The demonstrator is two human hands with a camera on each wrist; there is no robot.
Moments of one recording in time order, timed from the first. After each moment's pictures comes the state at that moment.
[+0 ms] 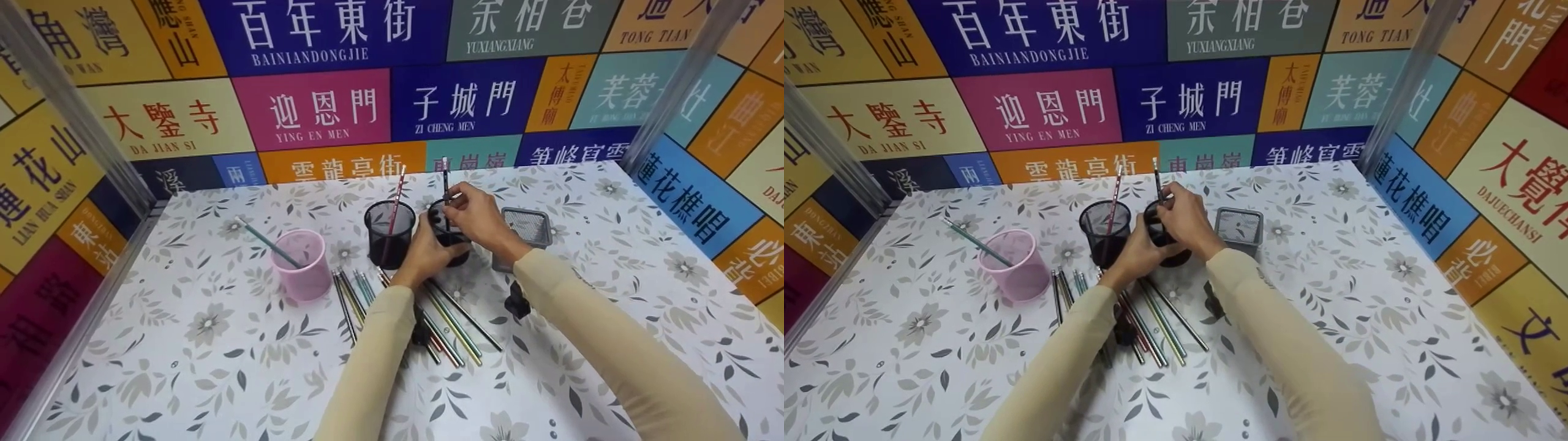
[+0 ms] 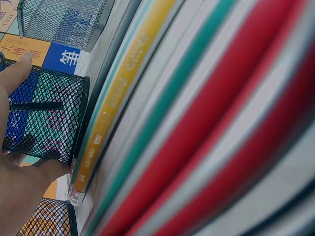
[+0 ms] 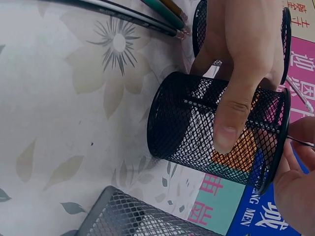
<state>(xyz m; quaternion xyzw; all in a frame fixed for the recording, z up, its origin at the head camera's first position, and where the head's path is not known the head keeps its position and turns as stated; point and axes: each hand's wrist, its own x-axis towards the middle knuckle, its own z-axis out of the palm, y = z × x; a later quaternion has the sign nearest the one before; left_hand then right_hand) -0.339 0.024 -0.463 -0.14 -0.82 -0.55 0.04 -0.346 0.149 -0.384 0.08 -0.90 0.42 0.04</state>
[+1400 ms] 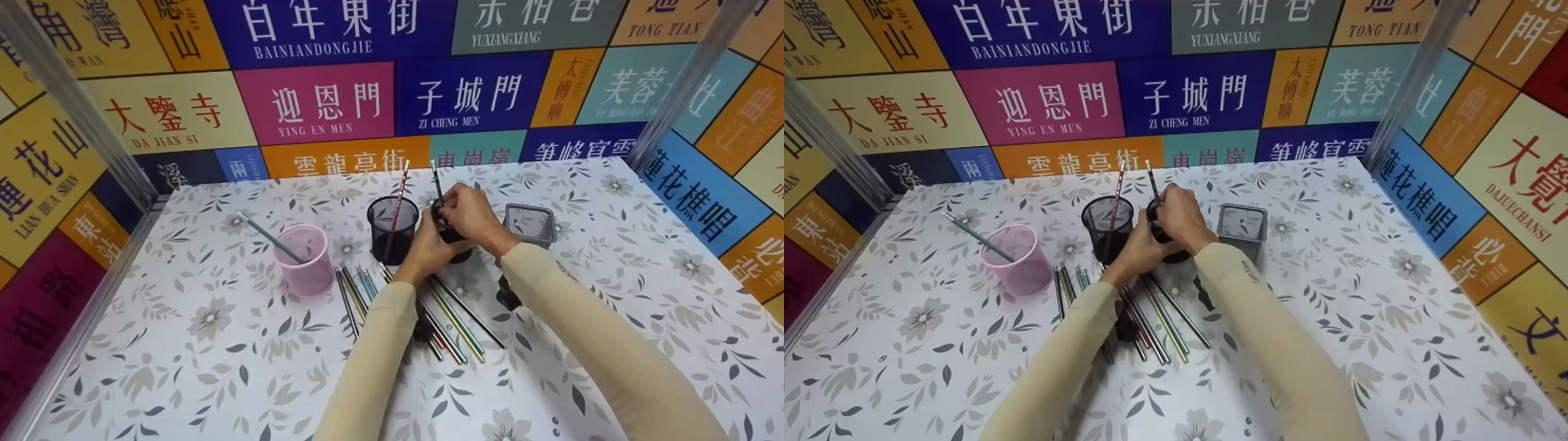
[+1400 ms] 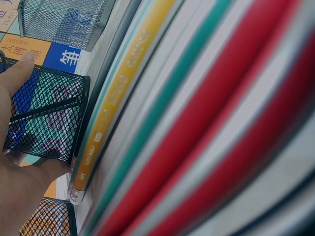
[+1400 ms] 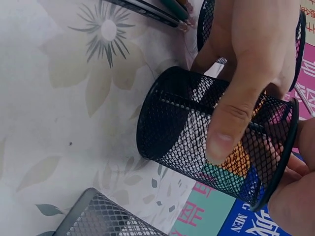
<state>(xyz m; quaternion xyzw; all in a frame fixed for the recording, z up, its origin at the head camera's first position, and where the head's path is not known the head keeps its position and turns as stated) -0.340 0.021 -0.463 -0.15 -0.82 -0.54 0.04 -0.356 0.135 -0.387 0.09 -0.94 0.34 0.01</state>
